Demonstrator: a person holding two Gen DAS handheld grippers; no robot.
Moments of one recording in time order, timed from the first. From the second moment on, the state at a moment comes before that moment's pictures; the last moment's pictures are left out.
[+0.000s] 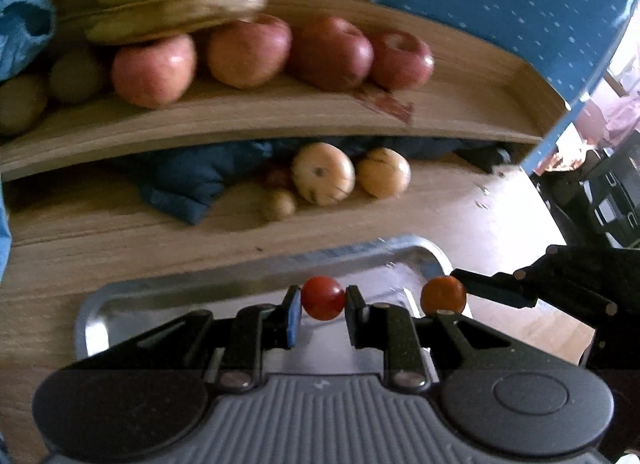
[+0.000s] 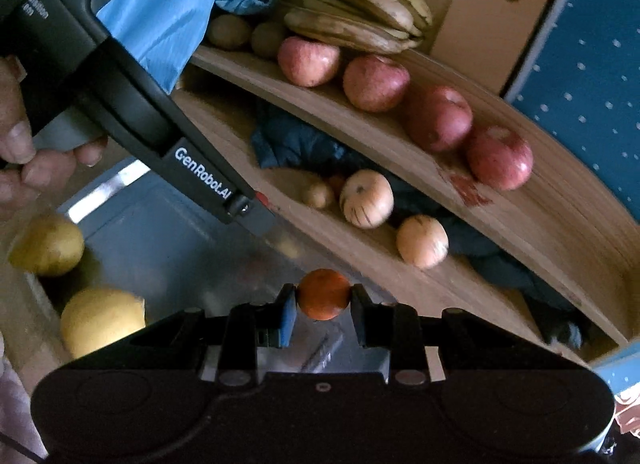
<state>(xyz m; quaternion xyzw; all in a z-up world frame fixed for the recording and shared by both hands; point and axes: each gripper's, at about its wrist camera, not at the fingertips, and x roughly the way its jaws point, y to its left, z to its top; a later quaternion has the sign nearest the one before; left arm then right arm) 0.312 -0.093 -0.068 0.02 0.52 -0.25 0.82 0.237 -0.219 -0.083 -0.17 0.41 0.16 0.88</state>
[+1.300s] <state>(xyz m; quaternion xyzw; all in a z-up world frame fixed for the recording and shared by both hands) 0.240 -0.167 -0.089 0.04 0.57 -0.25 0.78 0.144 -0.248 -0.115 -0.17 0.43 0.23 0.86</state>
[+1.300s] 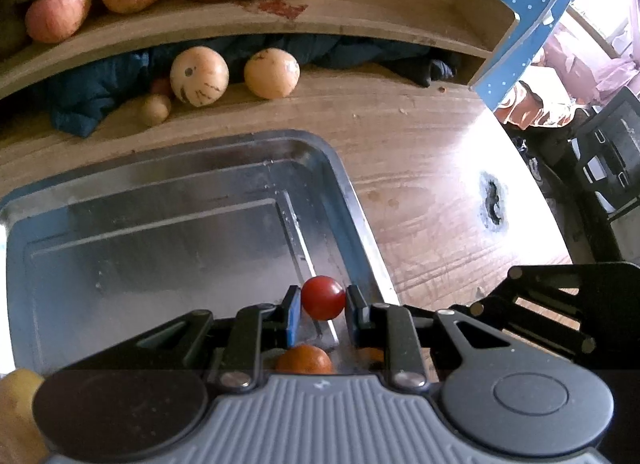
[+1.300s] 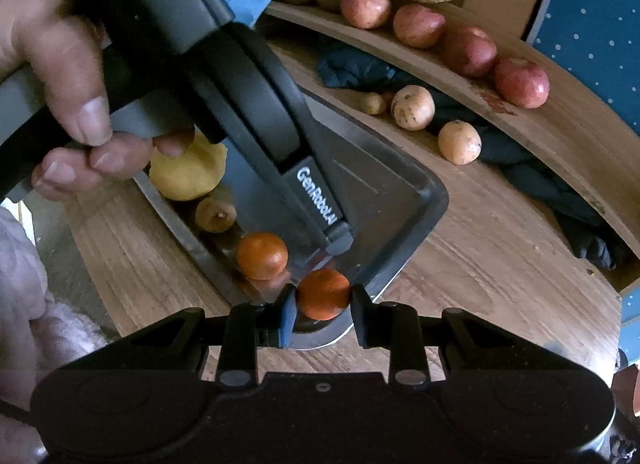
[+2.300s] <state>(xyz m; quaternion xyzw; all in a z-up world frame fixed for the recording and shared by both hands) 0.242 -0.169 -0.101 0.04 0.59 -0.26 0.77 0.153 -0.244 -0.126 -0.17 0.45 0.25 0.84</state>
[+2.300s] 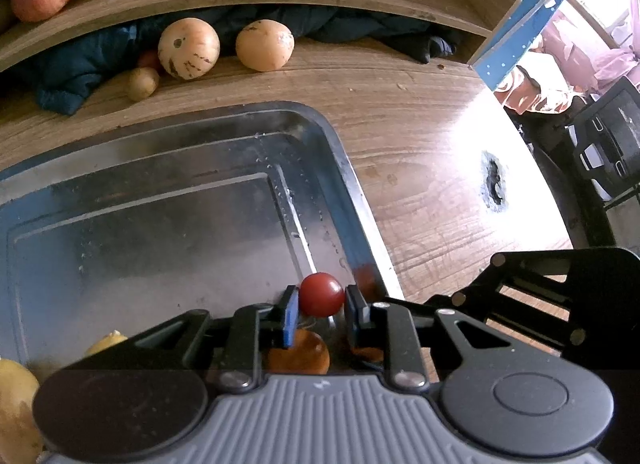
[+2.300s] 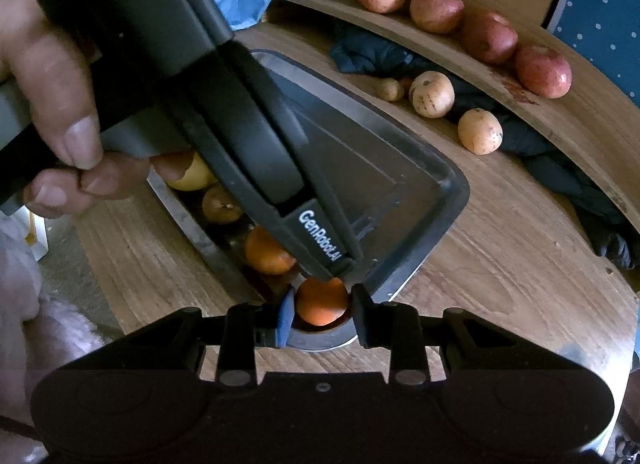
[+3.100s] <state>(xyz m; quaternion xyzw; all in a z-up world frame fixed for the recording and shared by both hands) 0.226 -0.140 -0.061 0.03 0.57 -0.28 0.77 0.149 -0.268 -0.116 -0.15 0.46 0.24 0.84</state>
